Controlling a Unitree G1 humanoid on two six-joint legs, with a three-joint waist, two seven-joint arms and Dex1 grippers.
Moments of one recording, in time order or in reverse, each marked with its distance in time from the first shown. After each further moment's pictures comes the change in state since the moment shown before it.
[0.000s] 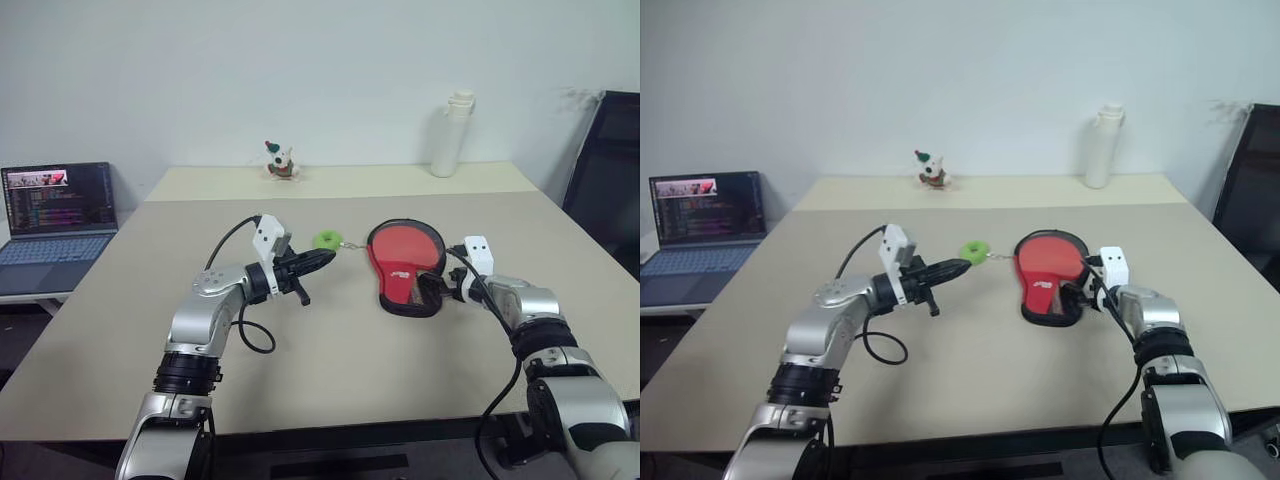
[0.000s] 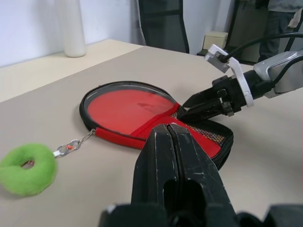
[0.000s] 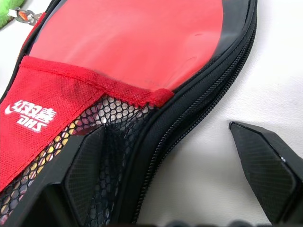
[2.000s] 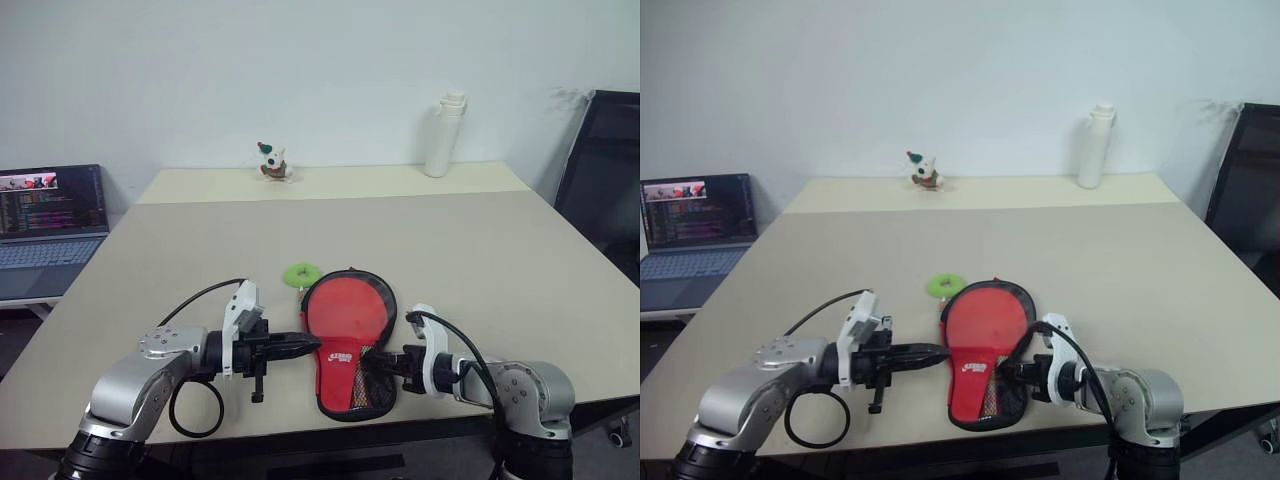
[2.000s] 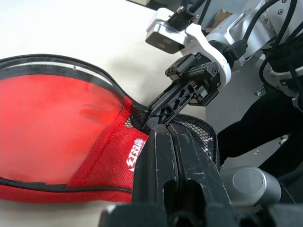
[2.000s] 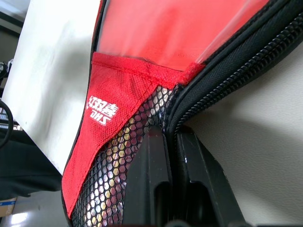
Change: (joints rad) left arm 0.424 0.292 -0.015 -0.472 -0.268 0.254 -0.194; right arm 0.578 0.351 -0.087 -1.268 0.299 1.019 -0.120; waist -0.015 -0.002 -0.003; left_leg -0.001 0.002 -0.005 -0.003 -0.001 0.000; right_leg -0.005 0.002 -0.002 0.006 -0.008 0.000
